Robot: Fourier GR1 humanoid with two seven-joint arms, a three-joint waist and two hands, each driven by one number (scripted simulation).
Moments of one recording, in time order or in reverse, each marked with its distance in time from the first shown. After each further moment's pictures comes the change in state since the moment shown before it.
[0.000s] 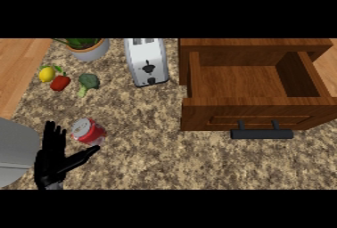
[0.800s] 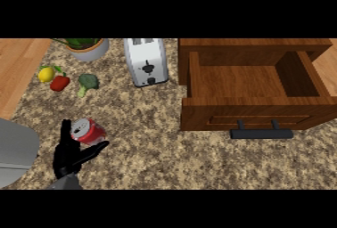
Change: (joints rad) left arm -0.176 0.014 0.055 0.388 0.084 -0.087 -0.191; right arm -0.008 0.028 -0.024 -0.052 -0.033 0.010 0.063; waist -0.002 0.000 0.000
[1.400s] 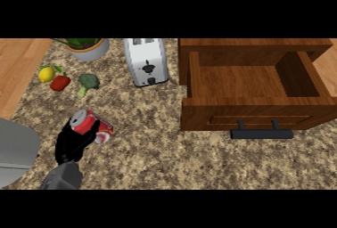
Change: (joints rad) left arm -0.107 0.040 0.001 0.085 0.083 -0.127 0.010; right arm -0.013 0.010 -0.010 -0.002 -0.015 0.015 0.028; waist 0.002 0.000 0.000
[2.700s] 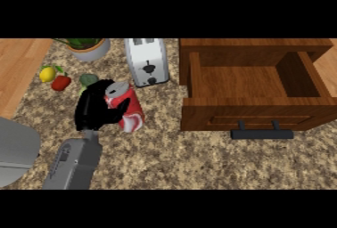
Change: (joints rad) left arm -0.088 -0.075 -0.268 -0.491 -0.048 0.107 0.293; right arm 0.034 -0.001 0.006 -0.049 -0.036 -0.046 0.020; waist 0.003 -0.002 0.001
